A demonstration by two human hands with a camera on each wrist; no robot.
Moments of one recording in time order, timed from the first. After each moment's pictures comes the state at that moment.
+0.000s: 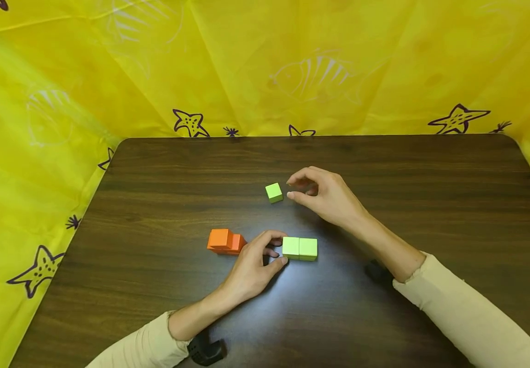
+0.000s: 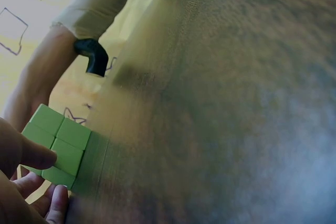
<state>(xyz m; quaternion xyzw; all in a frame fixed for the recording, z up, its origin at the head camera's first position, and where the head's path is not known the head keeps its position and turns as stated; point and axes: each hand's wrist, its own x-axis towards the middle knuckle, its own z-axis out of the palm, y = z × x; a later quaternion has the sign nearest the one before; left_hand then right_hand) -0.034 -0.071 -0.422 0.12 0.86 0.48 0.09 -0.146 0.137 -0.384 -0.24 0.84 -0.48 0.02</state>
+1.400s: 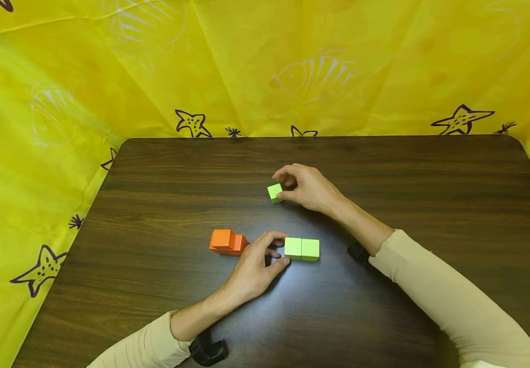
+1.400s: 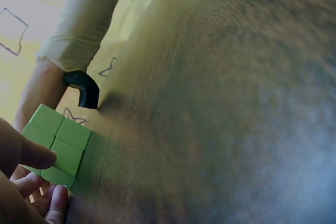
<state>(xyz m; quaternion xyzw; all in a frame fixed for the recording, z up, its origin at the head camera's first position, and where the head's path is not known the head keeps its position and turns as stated) -0.034 -0.071 -0.423 0.12 0.87 0.48 0.08 -0.187 0.107 -0.405 -0.27 0.85 -0.43 0.10</state>
